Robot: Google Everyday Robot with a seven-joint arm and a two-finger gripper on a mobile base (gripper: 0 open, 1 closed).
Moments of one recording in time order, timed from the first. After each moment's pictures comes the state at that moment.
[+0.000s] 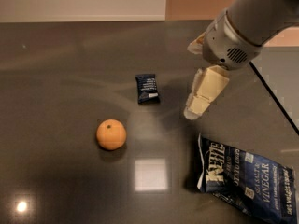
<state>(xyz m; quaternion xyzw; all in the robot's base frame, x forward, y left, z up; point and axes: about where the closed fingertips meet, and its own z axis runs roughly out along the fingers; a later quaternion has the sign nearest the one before) 0.474 -0.093 0.953 -0.64 0.72 0.09 0.23</state>
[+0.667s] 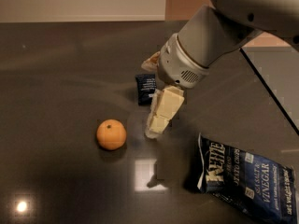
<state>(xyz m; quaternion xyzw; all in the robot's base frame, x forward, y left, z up) 0.457 0.001 0.920 -0.70 0.64 0.17 0.25</state>
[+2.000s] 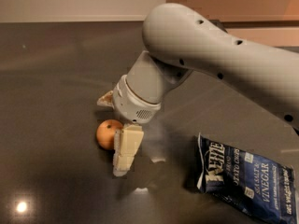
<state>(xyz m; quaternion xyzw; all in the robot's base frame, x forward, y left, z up) 0.406 0.090 0.854 -0.78 0.54 0.22 0.21</state>
